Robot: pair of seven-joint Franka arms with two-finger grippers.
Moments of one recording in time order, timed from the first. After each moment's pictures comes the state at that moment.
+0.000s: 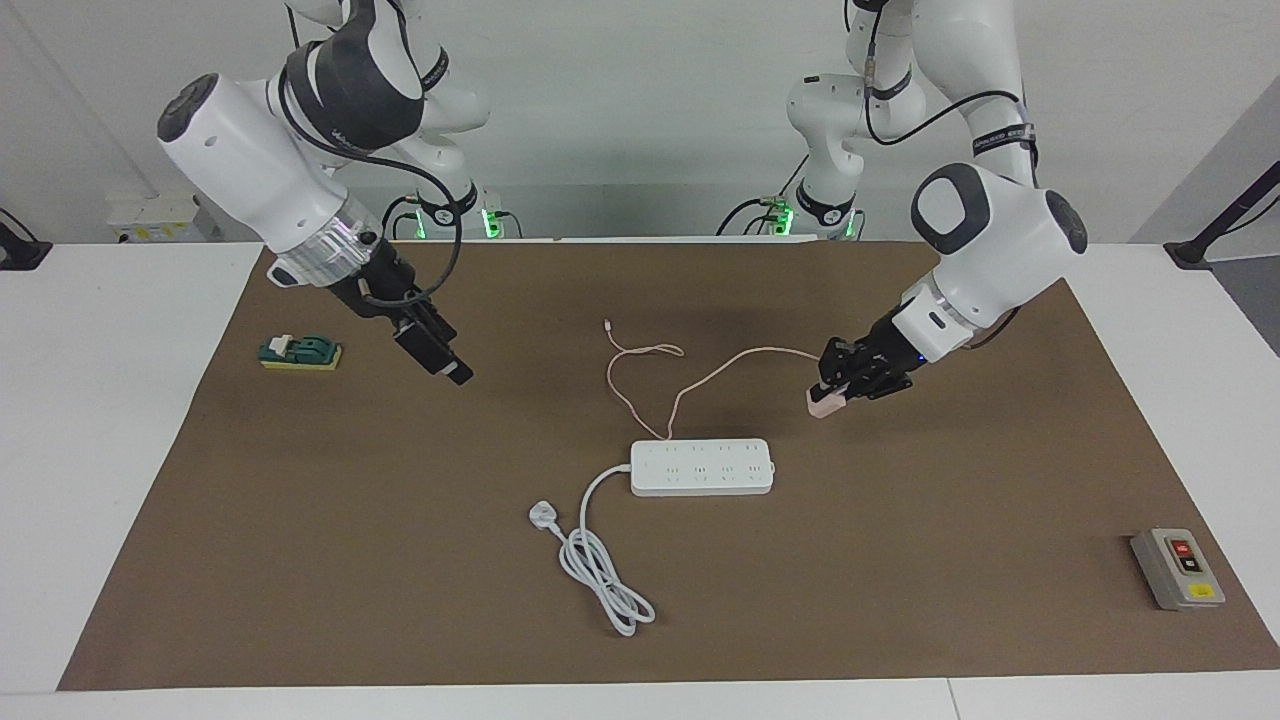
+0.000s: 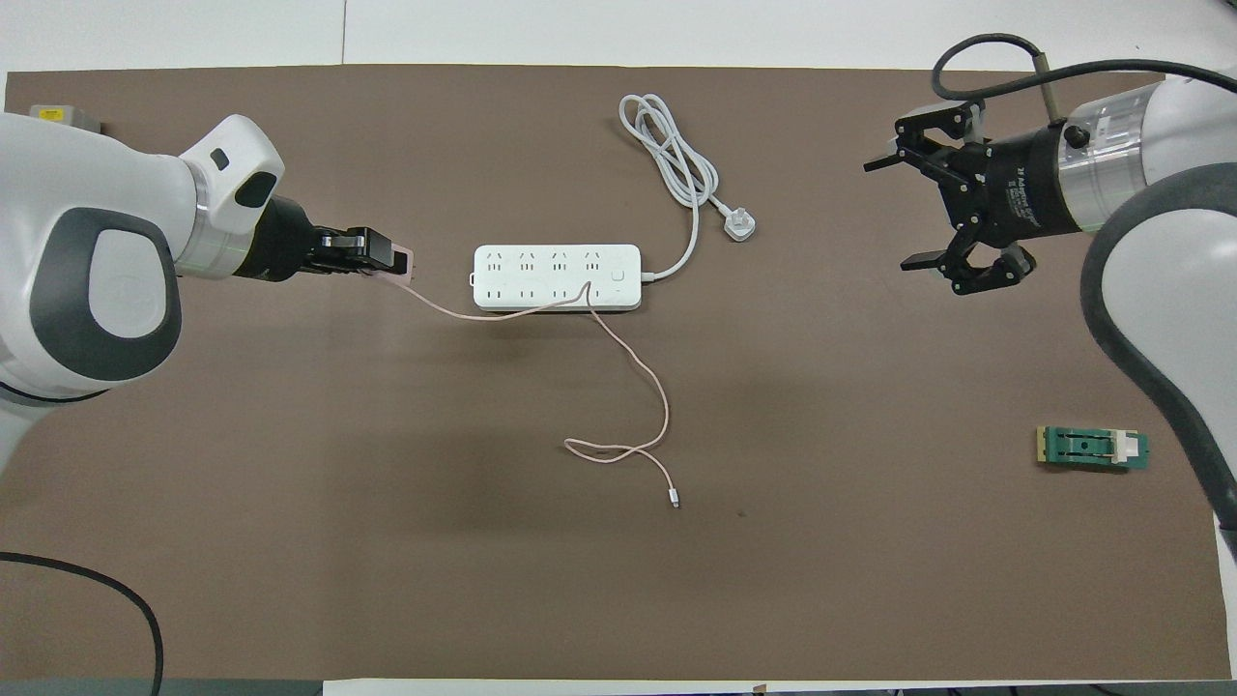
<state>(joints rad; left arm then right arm) -0.20 0.17 0.02 -1.78 -0.47 1.98 0.10 0.07 0.10 0.00 -1.66 0.46 1.90 0.97</state>
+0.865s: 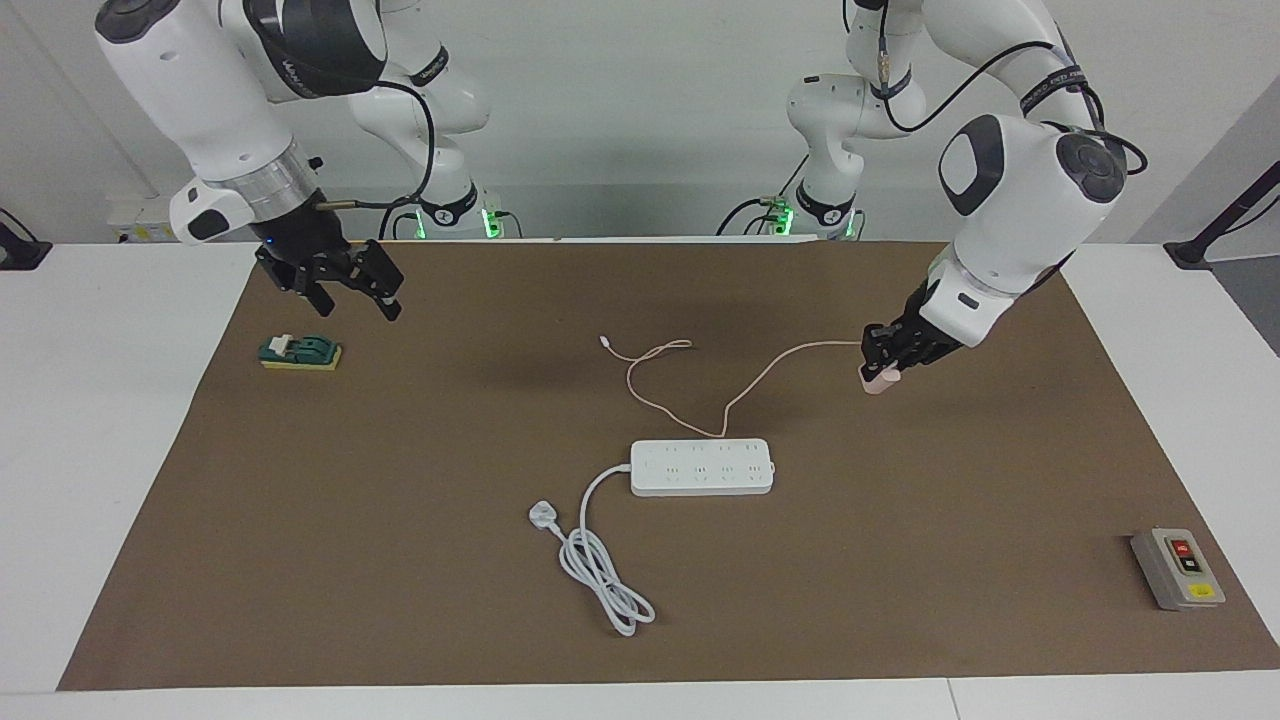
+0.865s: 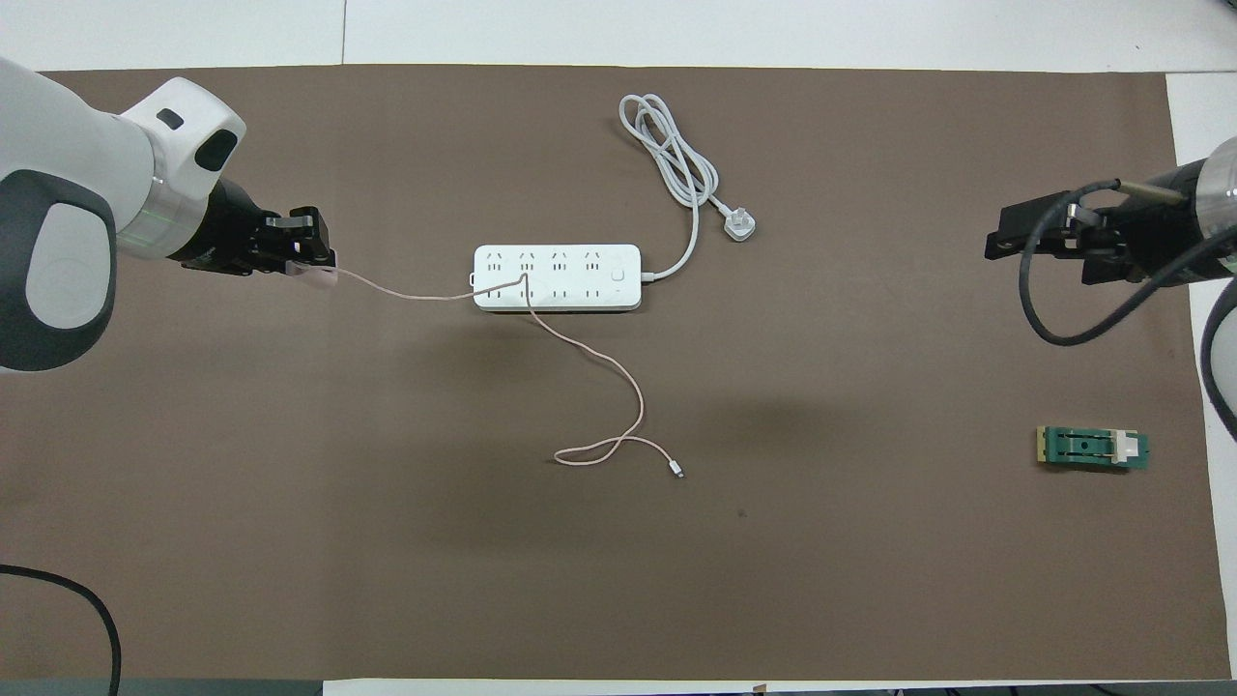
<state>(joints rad) -0.19 0.16 0.02 -1.68 -0.21 1.86 -0.20 0.03 -0.01 -0.01 -1.66 0.13 1.73 0.17</state>
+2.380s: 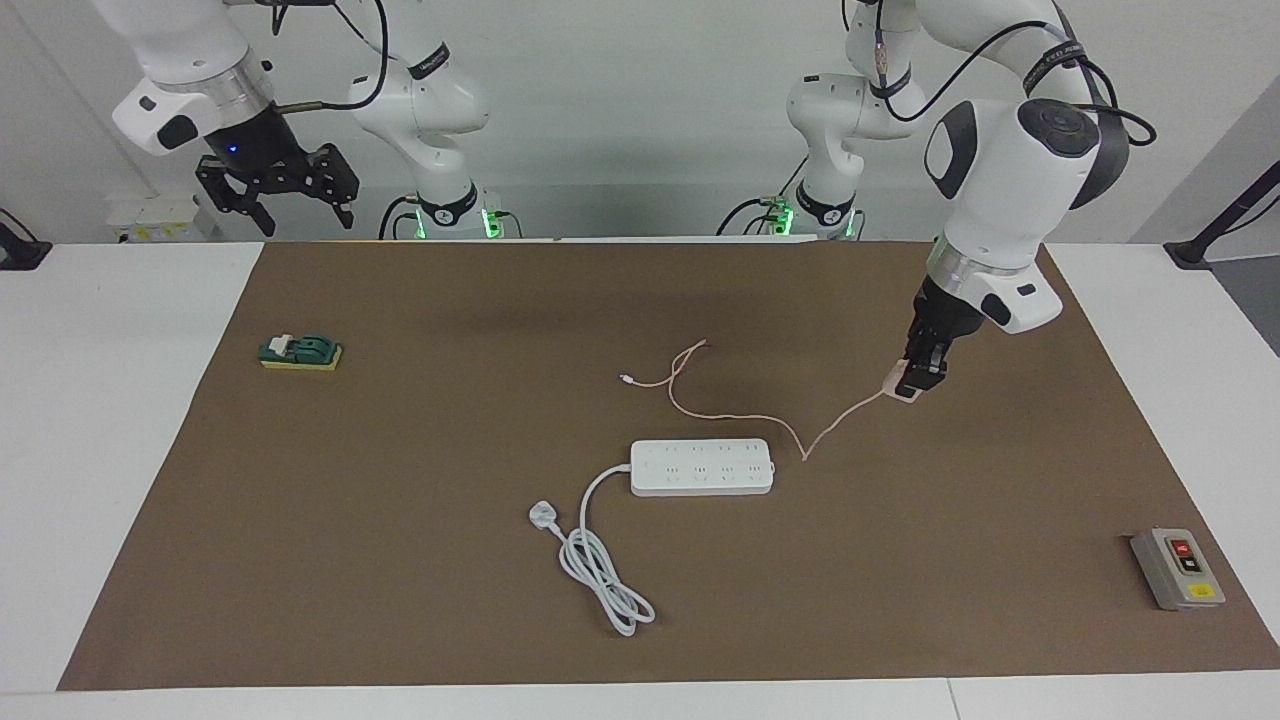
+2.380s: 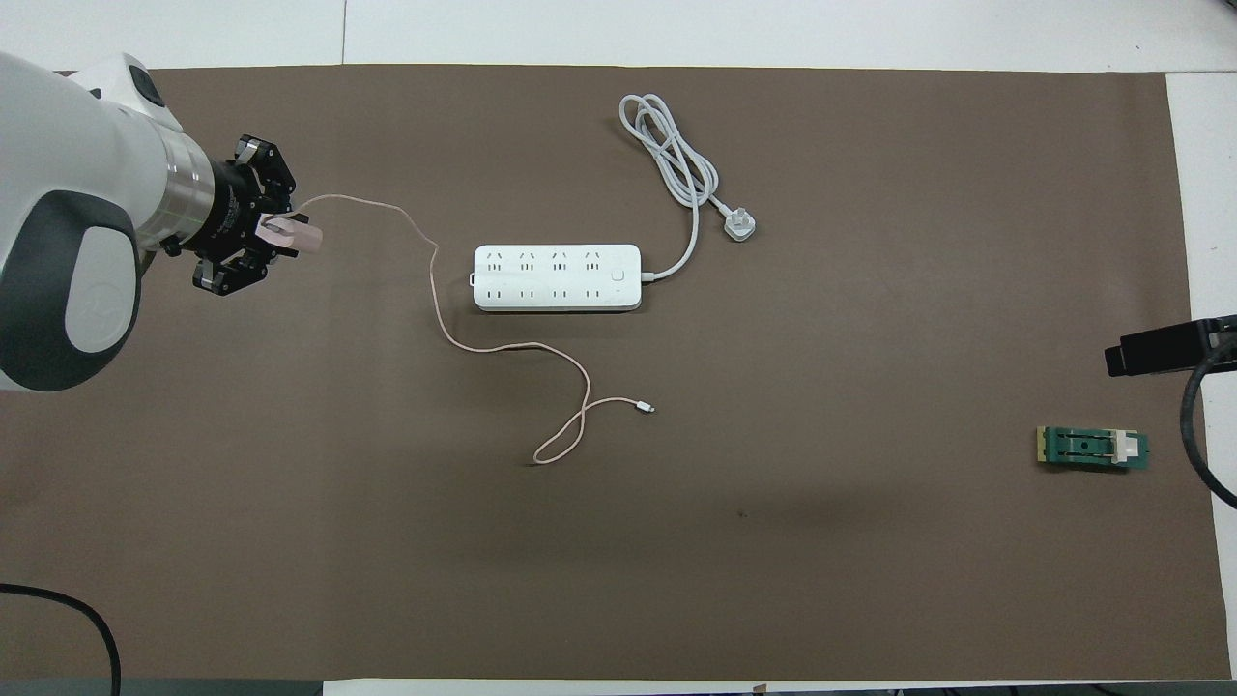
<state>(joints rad) -0.25 0.13 0.02 -1.68 -0.04 1.95 -1.41 0.01 -0.15 -0.05 -1.67 0.04 1.48 -0.09</state>
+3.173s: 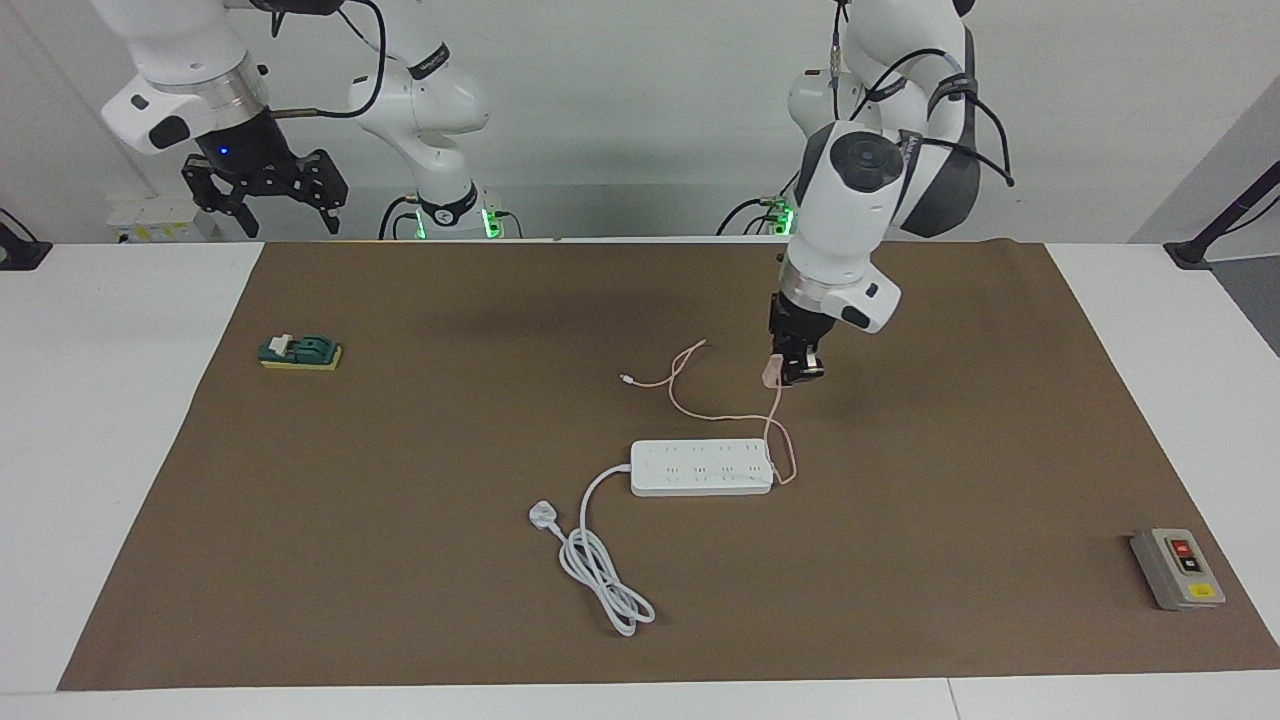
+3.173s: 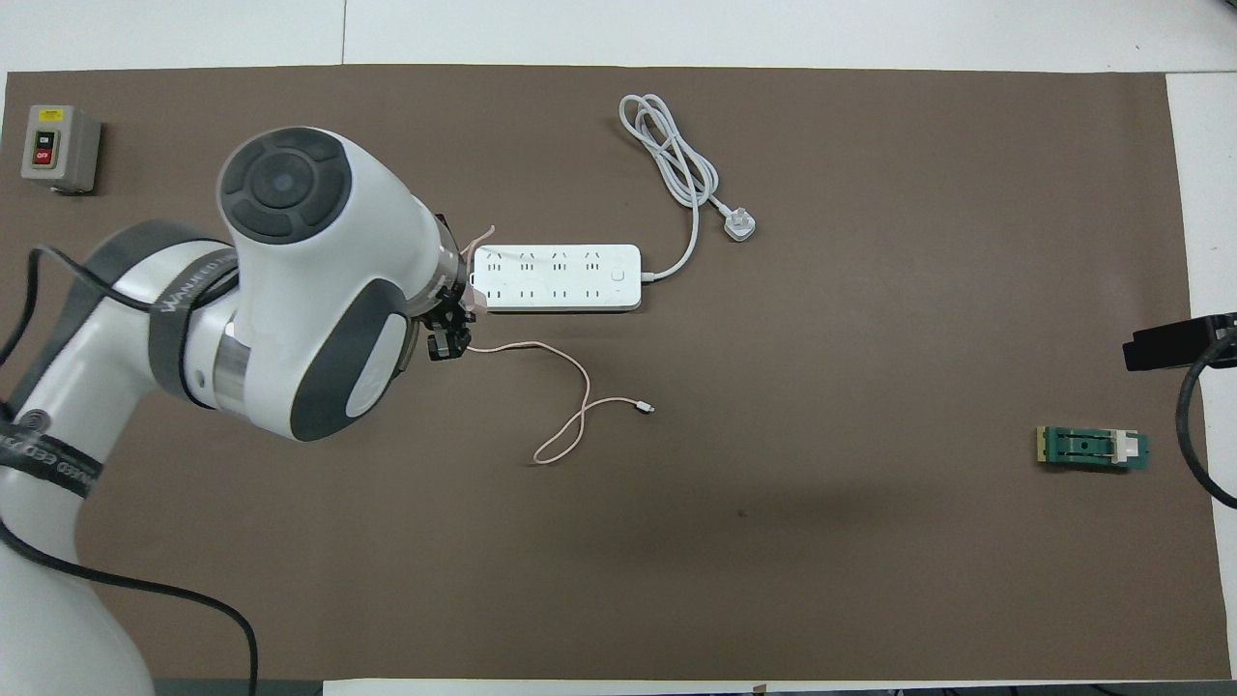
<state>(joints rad) -0.50 0.20 0.01 -1.73 -0.03 1.97 -2.12 0.01 -0.14 -0.04 -1.68 -0.04 1.50 -0.09</state>
